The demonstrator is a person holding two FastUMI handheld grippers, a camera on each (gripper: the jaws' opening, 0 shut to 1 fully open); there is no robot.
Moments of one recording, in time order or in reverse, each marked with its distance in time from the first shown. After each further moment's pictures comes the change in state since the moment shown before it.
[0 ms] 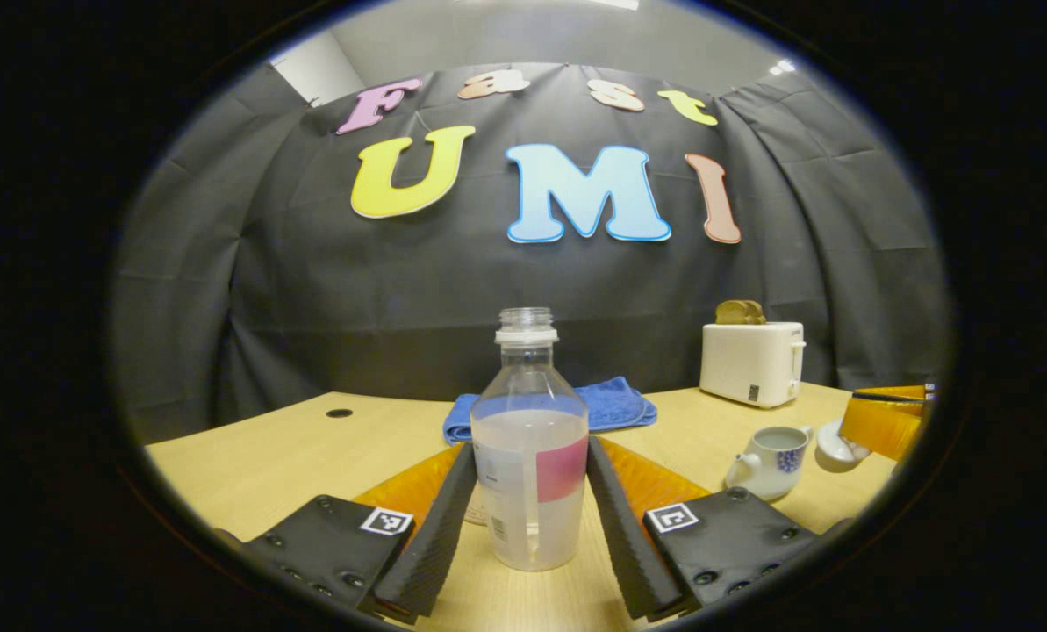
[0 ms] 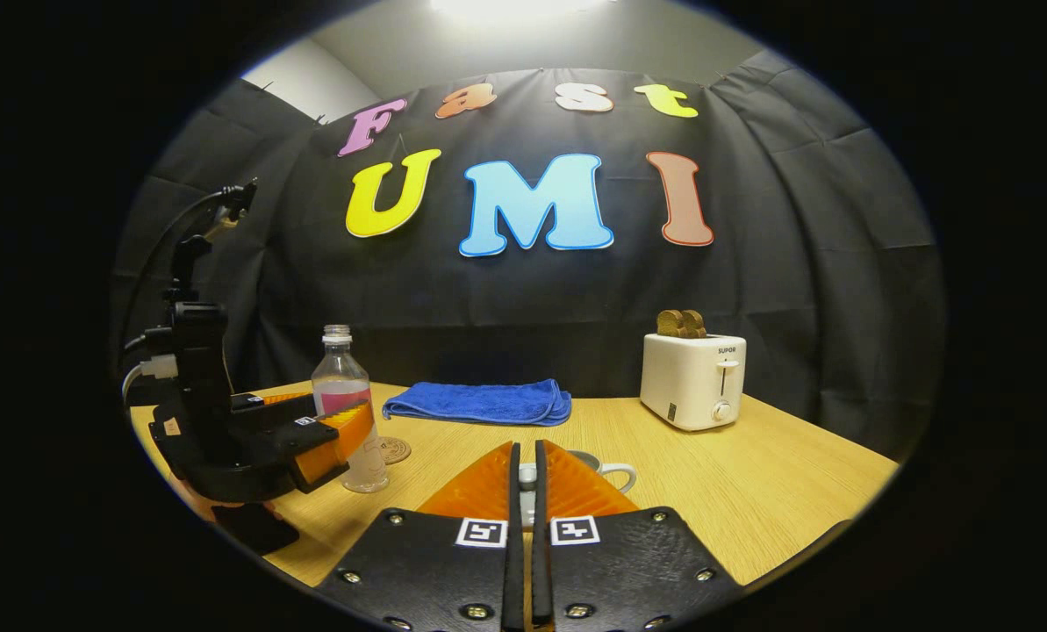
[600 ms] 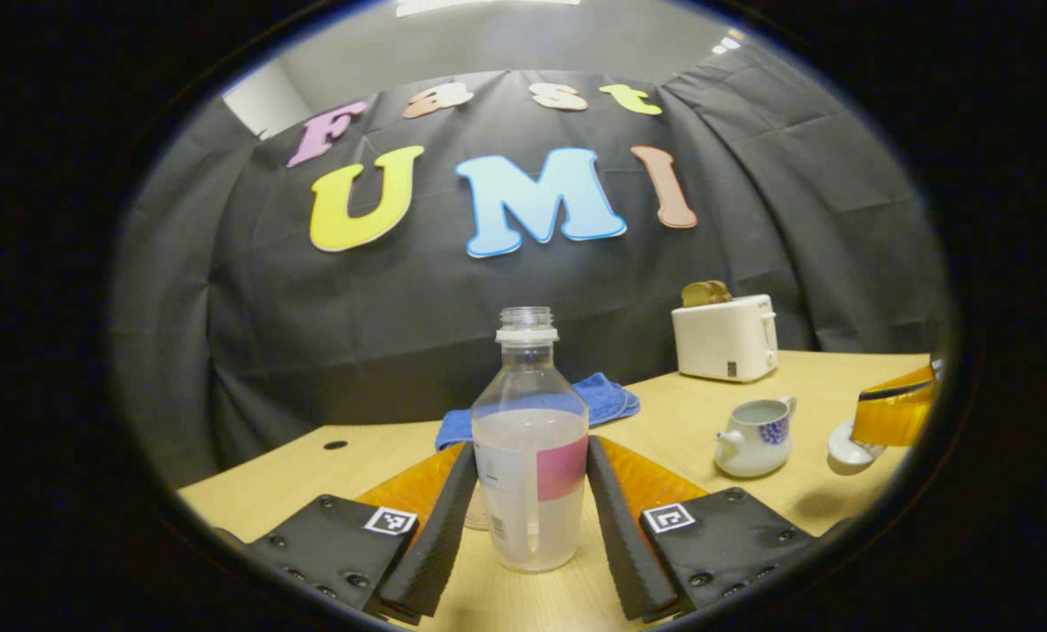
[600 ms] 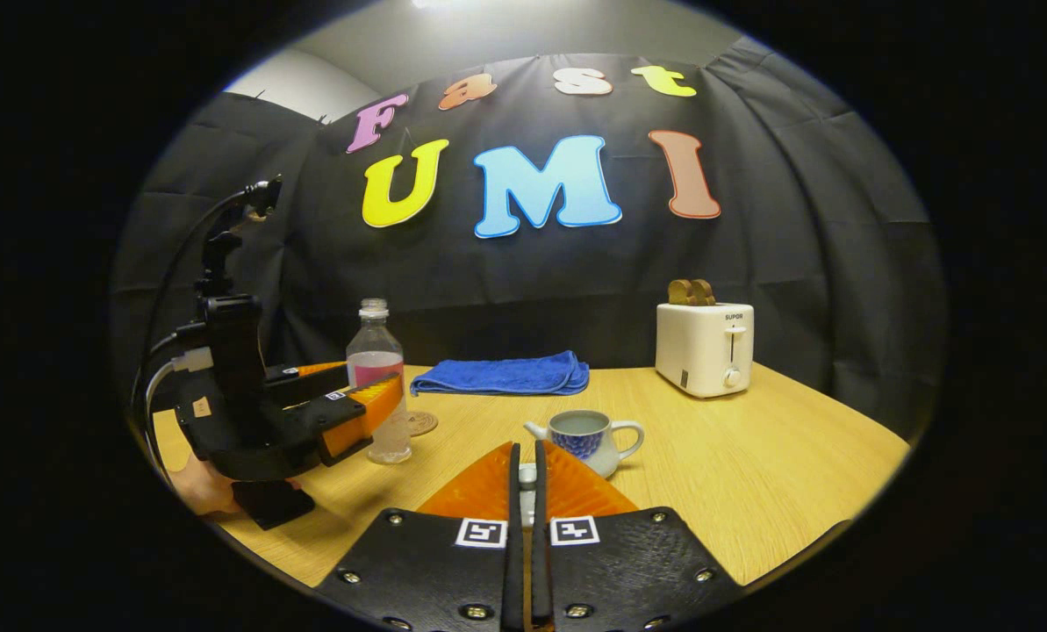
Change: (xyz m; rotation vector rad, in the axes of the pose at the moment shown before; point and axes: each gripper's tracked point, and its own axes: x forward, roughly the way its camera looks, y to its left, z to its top) left arm -0.014 -0.027 0.012 0.204 -0.032 -0.119; right arm -0.041 0.012 -0.025 0.064 0.086 0.099
